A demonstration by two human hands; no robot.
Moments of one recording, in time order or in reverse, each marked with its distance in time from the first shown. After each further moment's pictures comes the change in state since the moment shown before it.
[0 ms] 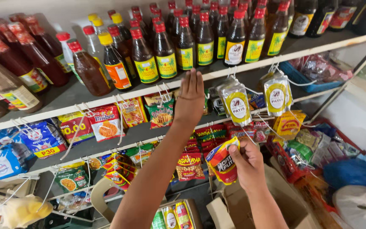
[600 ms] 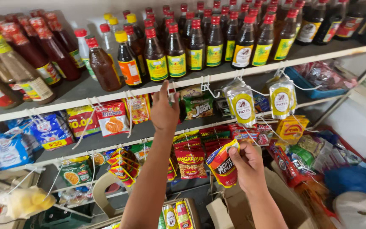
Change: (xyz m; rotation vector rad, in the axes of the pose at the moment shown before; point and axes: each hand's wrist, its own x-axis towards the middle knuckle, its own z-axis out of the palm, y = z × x) left_hand -0.048 -0.059 -0.046 -0.328 0.032 -0.641; right_hand -0.013 -0.008 0.013 0.122 -0.043 0.090
